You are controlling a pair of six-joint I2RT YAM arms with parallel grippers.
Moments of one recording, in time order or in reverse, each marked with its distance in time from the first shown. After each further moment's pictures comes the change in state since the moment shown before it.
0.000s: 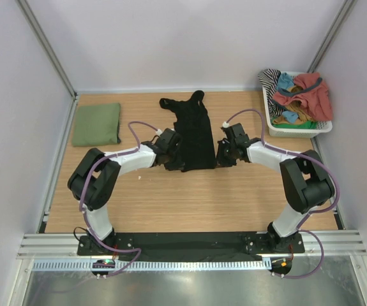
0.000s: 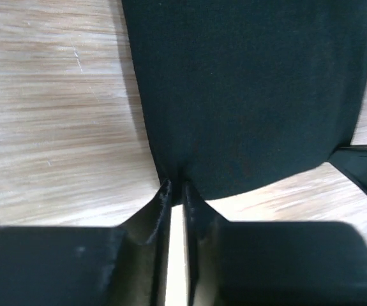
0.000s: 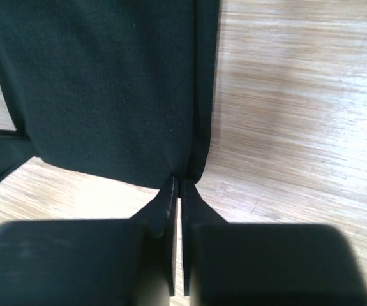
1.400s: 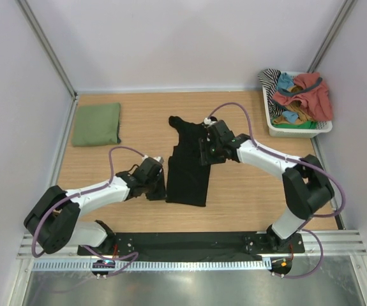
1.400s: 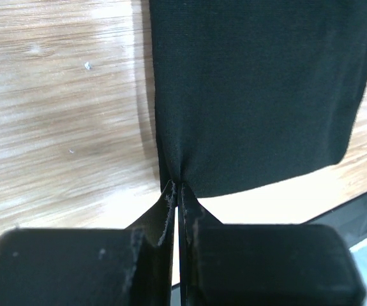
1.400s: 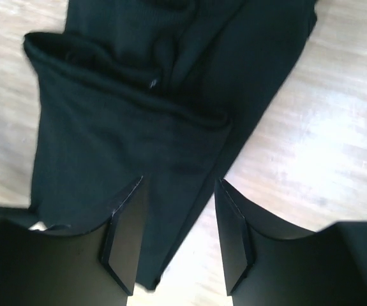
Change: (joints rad) left arm -0.074 -0.478 -0.486 -0.036 0.071 0.060; right arm 0.190 -0.064 0.129 -0.137 0.145 -0.050
